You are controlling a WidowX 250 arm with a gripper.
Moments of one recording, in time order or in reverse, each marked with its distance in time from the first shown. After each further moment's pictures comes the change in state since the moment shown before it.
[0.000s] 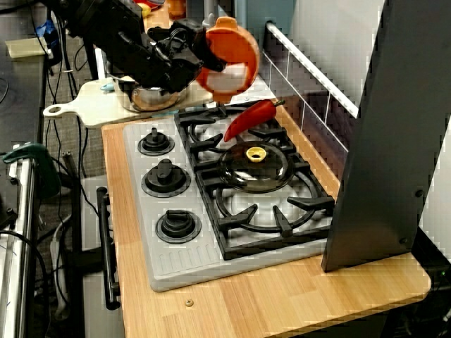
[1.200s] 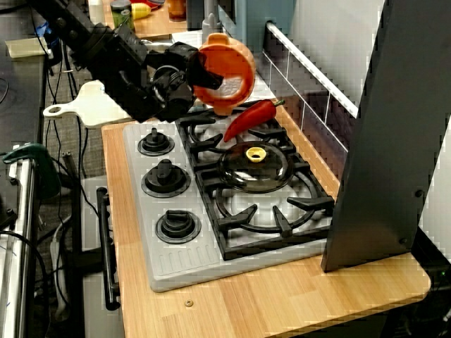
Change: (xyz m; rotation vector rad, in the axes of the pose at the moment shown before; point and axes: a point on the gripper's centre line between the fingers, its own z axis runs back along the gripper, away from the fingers) arm -0.025 -0.003 0.002 0.035 -0.082 0.088
